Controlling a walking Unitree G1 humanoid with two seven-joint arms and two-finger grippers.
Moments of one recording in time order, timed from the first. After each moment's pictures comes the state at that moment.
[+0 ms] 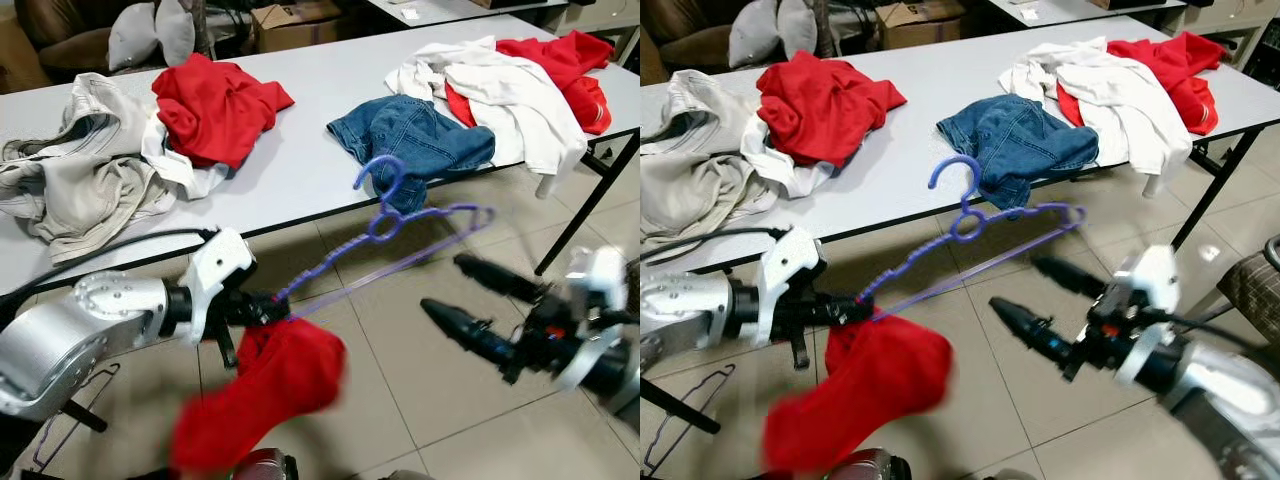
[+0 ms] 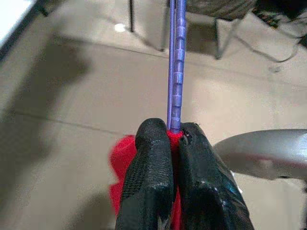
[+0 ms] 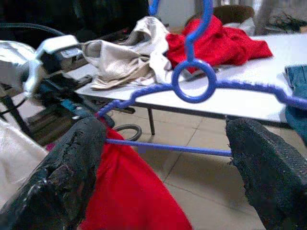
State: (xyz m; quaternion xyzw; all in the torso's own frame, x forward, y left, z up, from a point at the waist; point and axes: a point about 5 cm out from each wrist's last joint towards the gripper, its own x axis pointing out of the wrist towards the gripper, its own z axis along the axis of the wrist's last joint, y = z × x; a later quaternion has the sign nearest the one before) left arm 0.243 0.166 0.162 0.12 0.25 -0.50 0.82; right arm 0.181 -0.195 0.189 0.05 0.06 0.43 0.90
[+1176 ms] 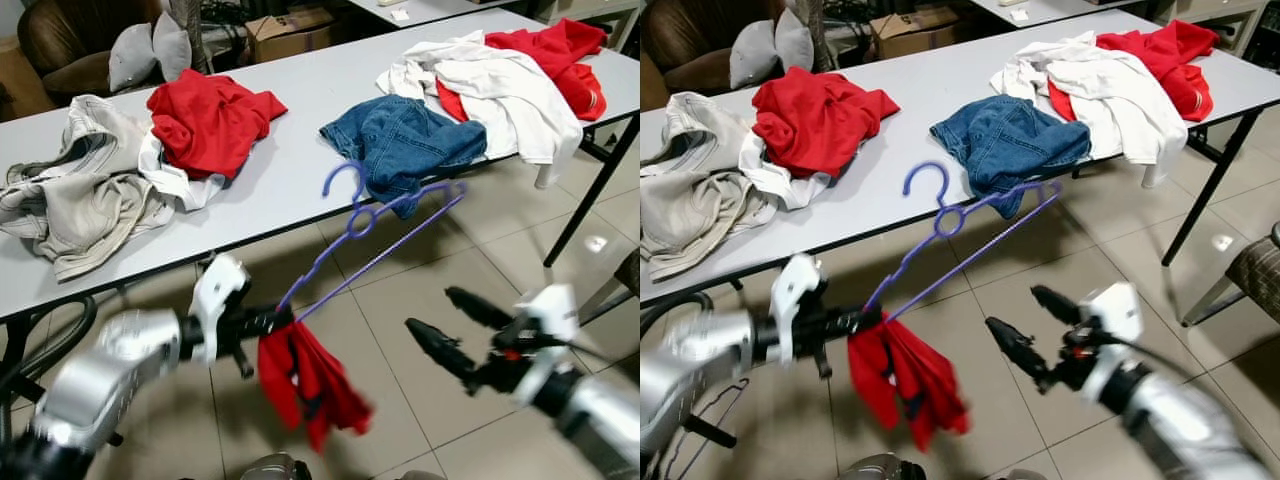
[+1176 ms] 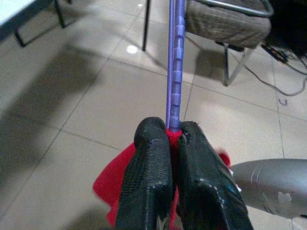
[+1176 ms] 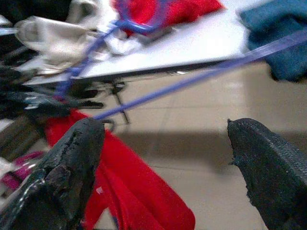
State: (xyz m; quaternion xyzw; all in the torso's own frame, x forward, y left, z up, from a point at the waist) left arm 0.230 0.168 0.094 0.01 0.22 -0.46 0.86; right arm 0.176 -0.181 0.113 0.07 0.14 0.31 0.94
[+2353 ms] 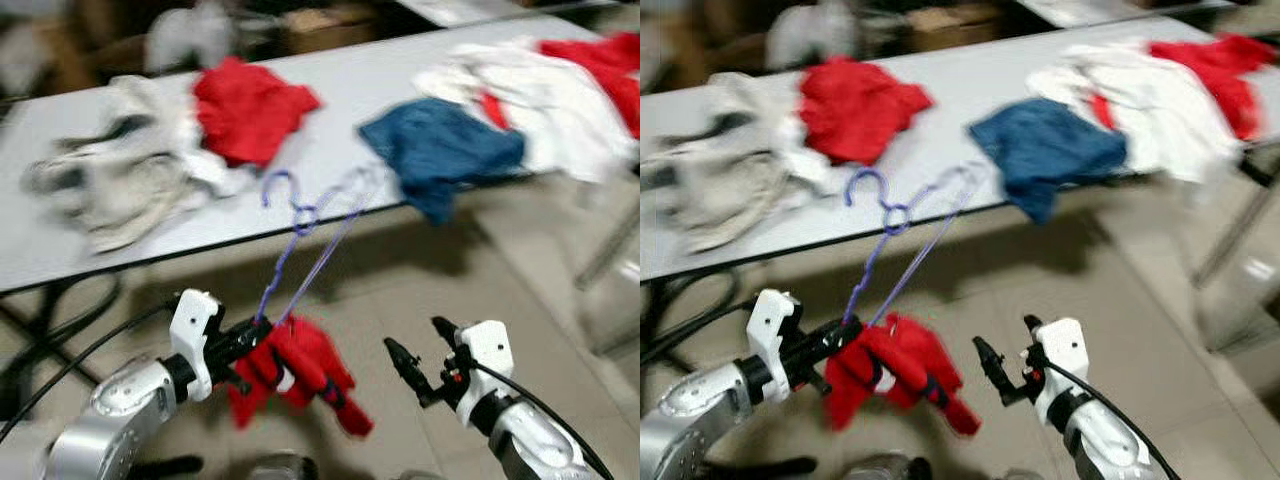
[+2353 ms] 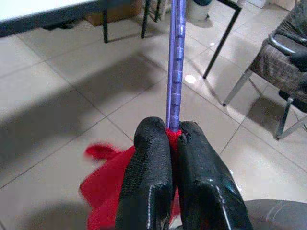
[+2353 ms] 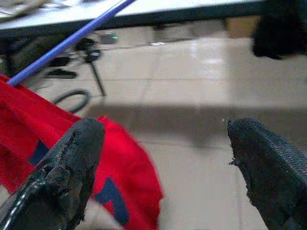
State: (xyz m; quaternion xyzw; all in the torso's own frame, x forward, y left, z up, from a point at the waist) left arm 0.207 0.174 0.073 -0.05 0.20 -0.35 0.91; right arm 0.176 -0.155 0.065 0.02 0.17 0.23 0.96
